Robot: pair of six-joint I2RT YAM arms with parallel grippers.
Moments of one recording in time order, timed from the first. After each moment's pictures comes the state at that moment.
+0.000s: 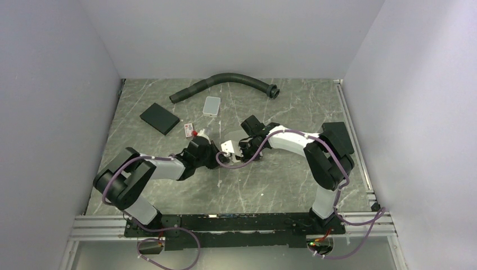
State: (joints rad) left arm -0.65 1.55 0.50 0.44 0.14 -1.01; right arm 0.69 1.81 1.13 -0.54 -0.45 -1.07
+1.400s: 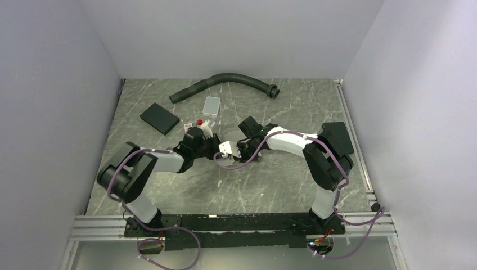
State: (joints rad) left arm -0.56 1.66 0.59 0.56 0.40 -0.74; right arm 0.71 1.82 1.13 -0.53 -0.42 -1.04
